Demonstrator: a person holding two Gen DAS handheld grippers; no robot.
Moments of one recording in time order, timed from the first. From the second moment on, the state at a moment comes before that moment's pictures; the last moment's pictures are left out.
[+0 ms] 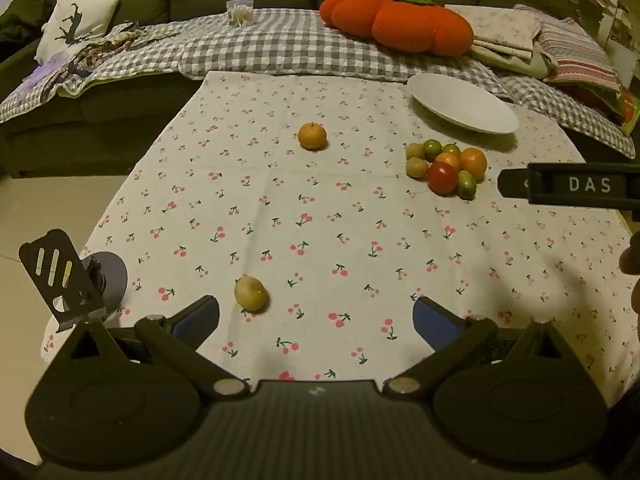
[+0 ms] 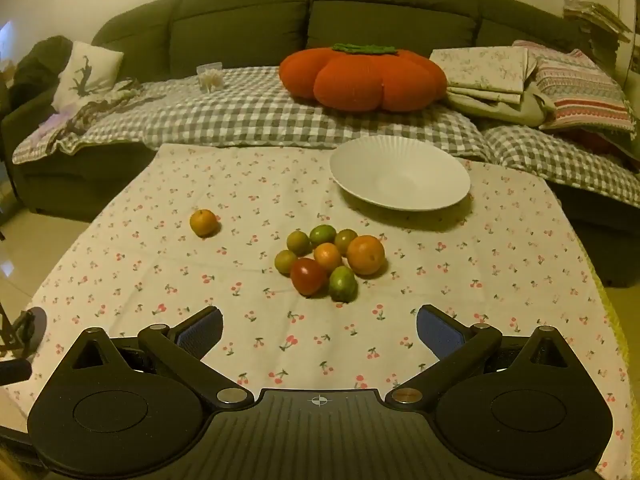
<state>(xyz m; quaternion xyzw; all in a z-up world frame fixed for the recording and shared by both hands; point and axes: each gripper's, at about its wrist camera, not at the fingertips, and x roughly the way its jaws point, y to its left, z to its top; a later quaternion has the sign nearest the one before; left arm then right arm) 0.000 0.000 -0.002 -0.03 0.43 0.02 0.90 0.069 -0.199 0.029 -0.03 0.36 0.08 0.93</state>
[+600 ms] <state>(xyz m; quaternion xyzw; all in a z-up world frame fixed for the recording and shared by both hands) 0.009 0.008 -0.012 -0.03 0.45 0.03 0.89 0.073 -0.202 0.023 -0.02 0.37 0.09 0.92</state>
